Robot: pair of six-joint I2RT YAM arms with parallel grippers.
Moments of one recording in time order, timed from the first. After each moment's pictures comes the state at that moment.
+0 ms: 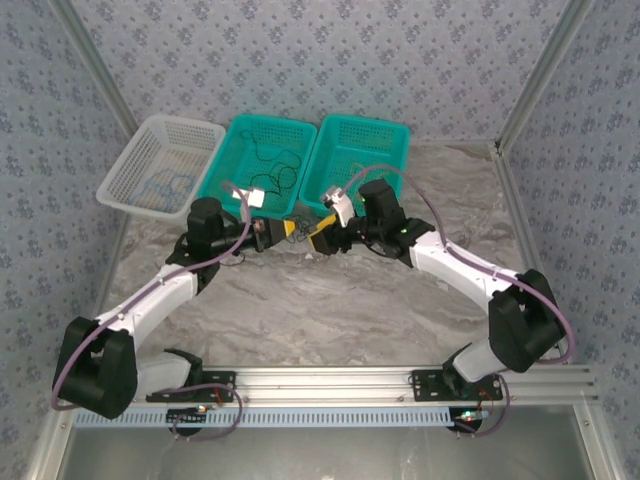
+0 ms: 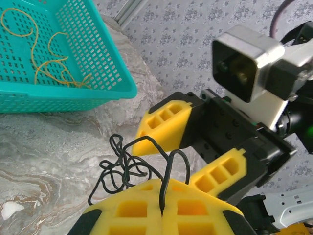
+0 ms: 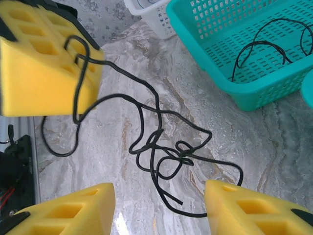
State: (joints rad) left arm -0.37 1.21 0.69 0.27 0.80 -0.63; right arm 0.61 1.49 1.04 -0.13 -0.55 0.03
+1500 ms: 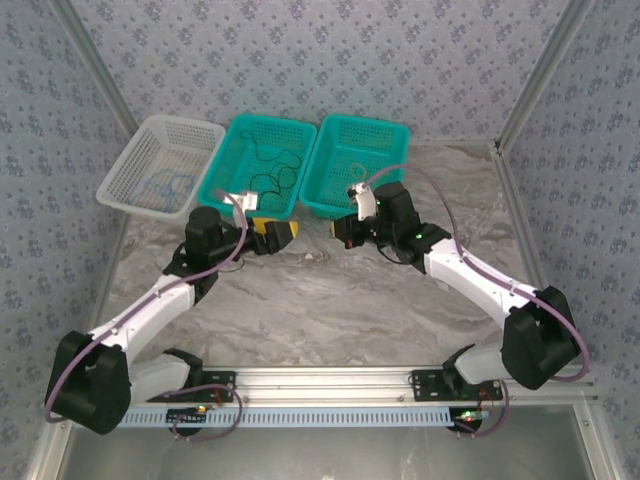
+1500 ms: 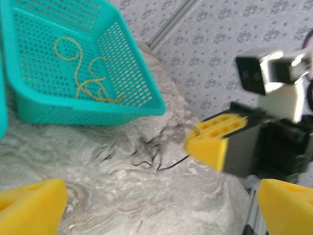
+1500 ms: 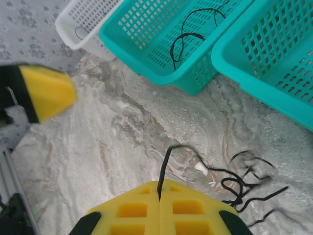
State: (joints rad) left arm -0.40 1.12 0.60 0.29 0.58 -0.61; right arm 0.57 1.37 0.98 -0.16 -0.38 0.35
